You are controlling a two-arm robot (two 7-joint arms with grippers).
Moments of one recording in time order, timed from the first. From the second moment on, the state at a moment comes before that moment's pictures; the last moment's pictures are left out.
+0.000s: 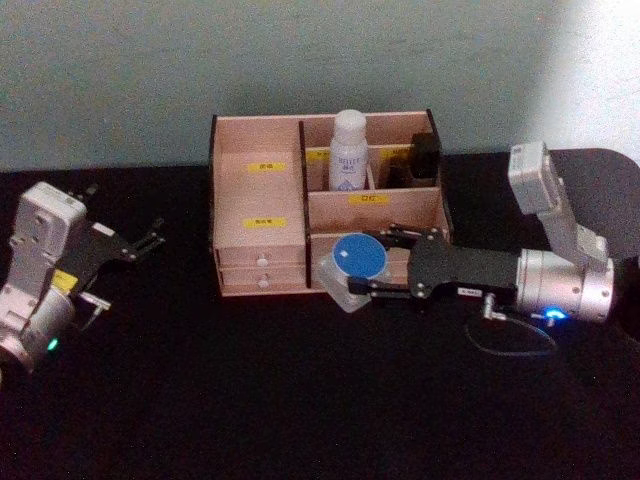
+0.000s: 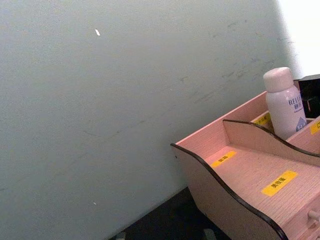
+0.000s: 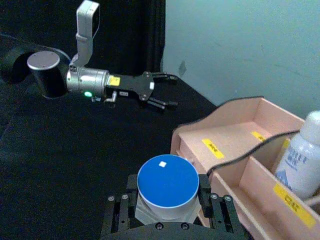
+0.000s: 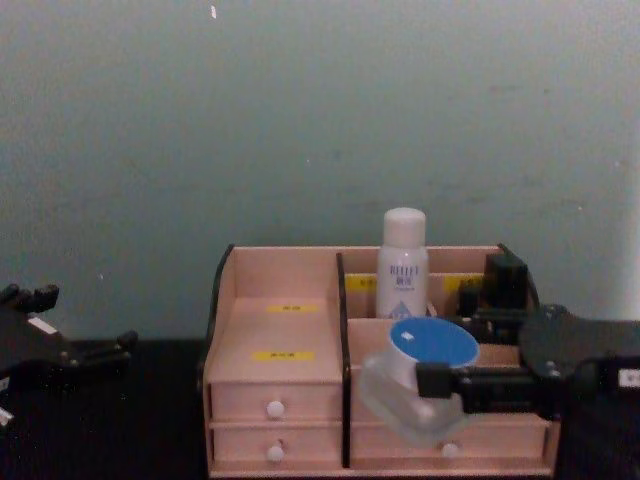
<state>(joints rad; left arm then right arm) -0.20 0.60 0.45 -1.41 -0.25 -0.12 0.03 0.45 0.58 -0.59 -1.32 0.54 -0.07 0.89</state>
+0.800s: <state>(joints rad) -0.20 0.60 0.45 -1.41 -0.25 -0.12 0.03 0.59 0.43 -0.64 -1.15 0.55 -0.08 0.89</state>
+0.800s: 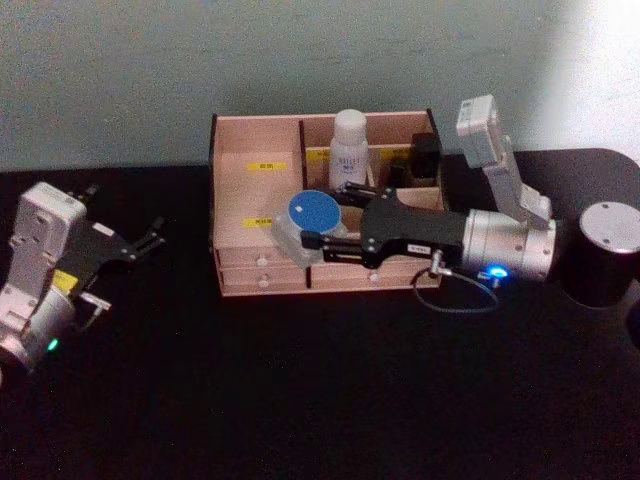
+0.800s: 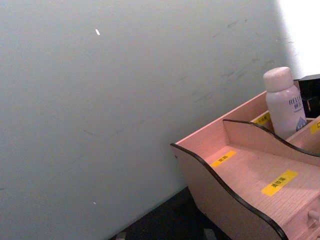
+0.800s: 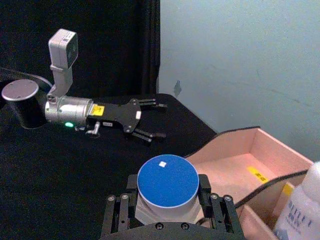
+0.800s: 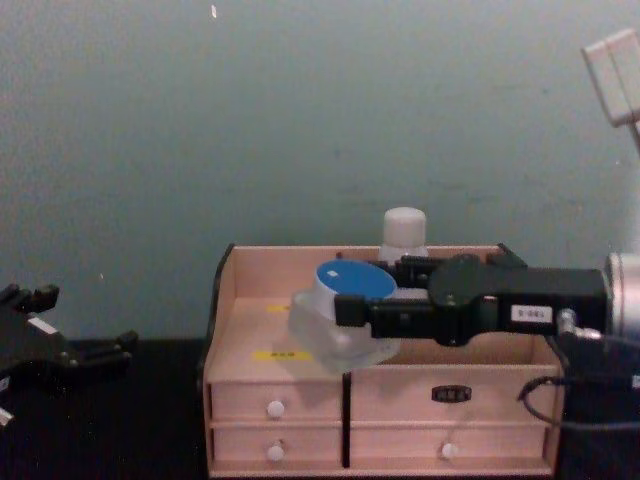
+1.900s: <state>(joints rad) -0.20 0.60 0.45 -1.41 -0.25 -0.12 0.03 0.79 0.23 -0.67 -0.80 0.47 -0.15 0.92</state>
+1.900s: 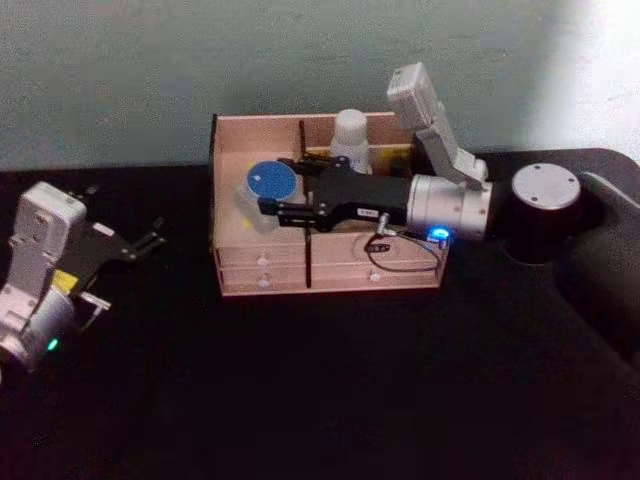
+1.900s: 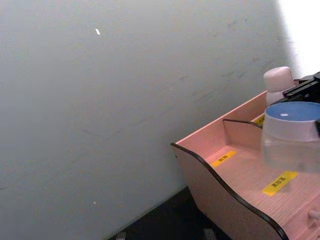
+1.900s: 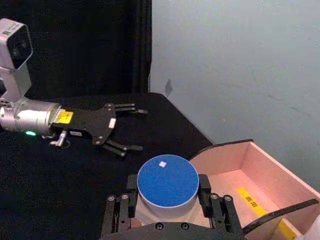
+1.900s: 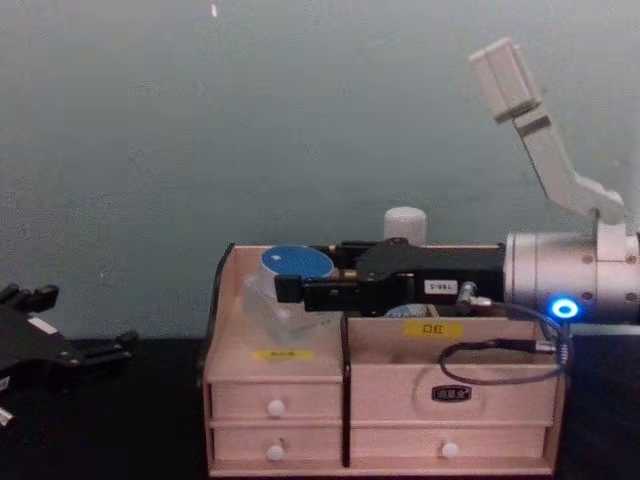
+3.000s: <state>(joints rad) -0.20 0.60 0.45 -1.41 -0.25 -0.12 0.03 0.84 0.15 -0.64 -0.67 0.39 -0.16 0.90</state>
